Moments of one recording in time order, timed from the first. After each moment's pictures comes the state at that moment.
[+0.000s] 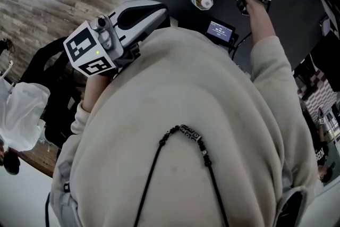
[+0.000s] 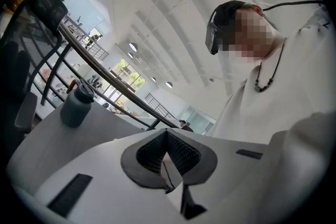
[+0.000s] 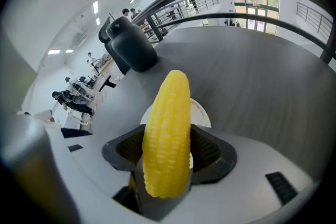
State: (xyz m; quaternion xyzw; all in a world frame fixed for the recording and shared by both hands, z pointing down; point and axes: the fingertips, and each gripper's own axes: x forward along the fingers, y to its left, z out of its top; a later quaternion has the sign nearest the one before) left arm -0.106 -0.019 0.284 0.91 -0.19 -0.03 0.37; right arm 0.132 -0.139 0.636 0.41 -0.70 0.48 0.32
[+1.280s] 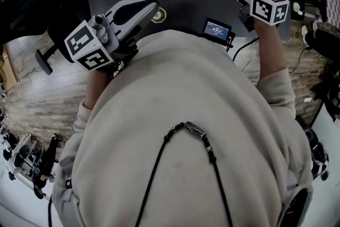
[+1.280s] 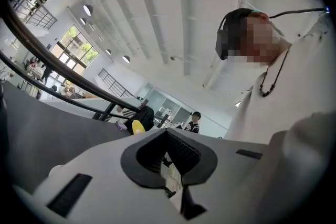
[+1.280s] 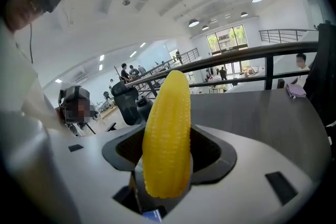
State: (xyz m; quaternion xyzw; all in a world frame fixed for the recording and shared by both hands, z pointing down) left arm 0.042 -0.035 0.245 0.94 0.11 0.03 0.31; right arm 0.253 -0.008 0.387 0.58 -0.73 0.36 0.09
